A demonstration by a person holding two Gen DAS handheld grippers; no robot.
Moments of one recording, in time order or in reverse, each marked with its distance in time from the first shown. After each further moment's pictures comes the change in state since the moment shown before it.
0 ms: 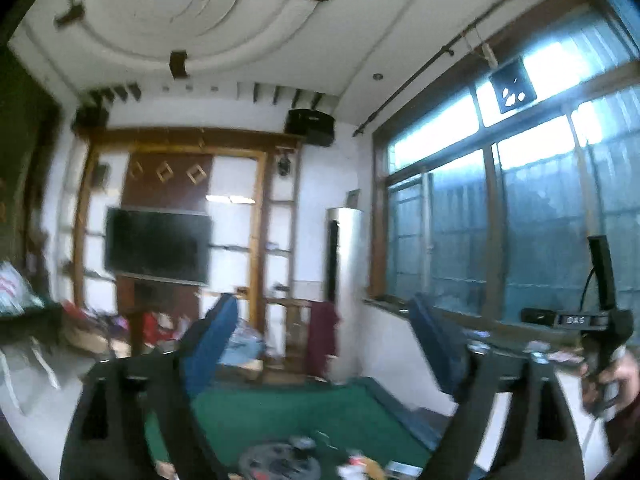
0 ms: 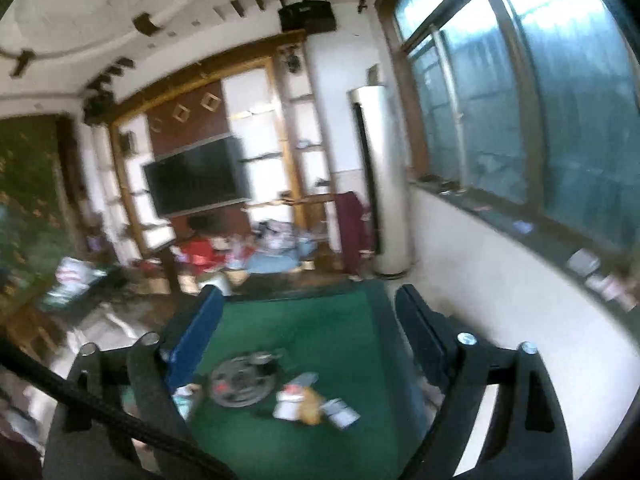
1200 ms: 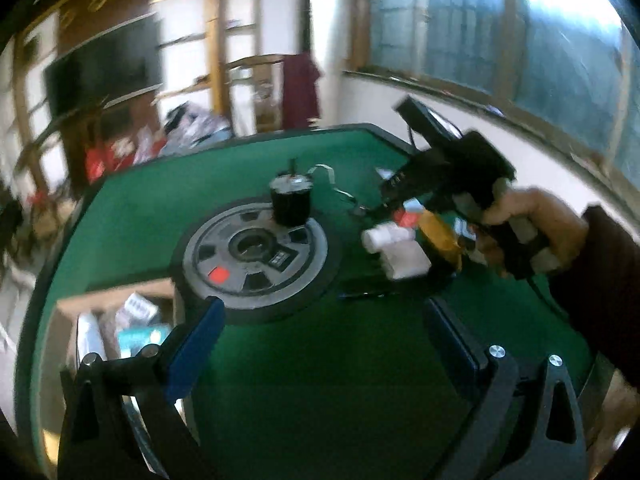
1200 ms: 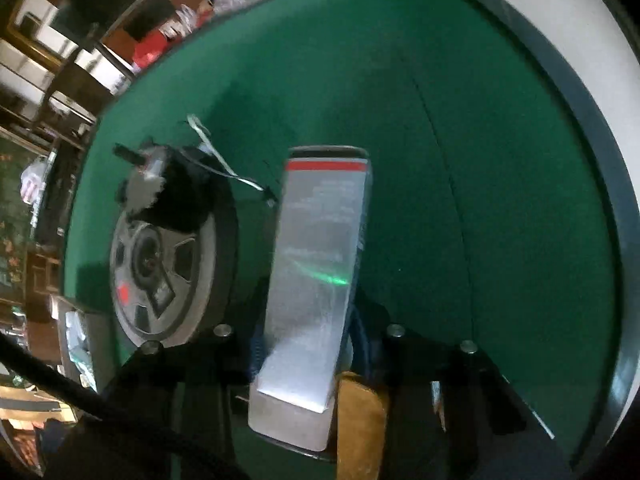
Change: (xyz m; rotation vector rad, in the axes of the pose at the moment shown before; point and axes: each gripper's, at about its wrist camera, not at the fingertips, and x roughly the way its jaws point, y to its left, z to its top) left arm 0.162 -0.011 -0.343 0.101 0.781 -0.167; right arm 0.437 0.019 -0.274 0.227 0.909 0.101
